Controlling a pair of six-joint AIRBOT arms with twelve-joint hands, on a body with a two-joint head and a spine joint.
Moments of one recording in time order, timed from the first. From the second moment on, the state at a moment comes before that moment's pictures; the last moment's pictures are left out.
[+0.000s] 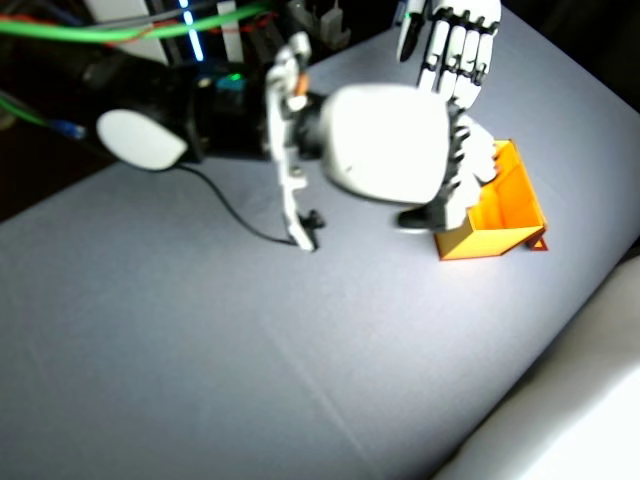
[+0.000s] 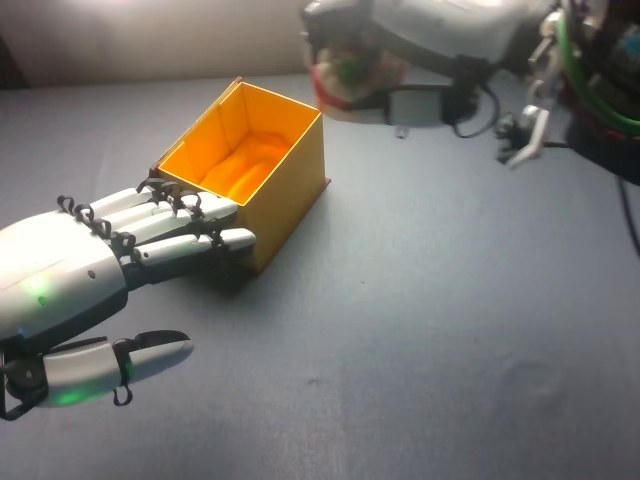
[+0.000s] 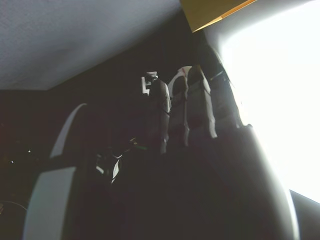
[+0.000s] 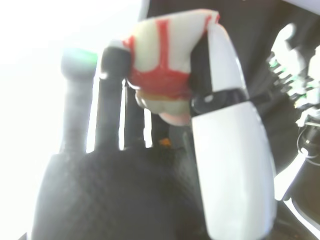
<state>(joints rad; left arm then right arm) 0.96 -0.86 1.04 0.19 -1.08 0.63 -0.27 -1.30 1.37 -0.18 0.59 -0.83</state>
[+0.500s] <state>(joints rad) 0.93 -0.90 1.08 0.23 -1.04 0.58 -0.23 -1.48 1.49 -0.20 0.49 -0.83</state>
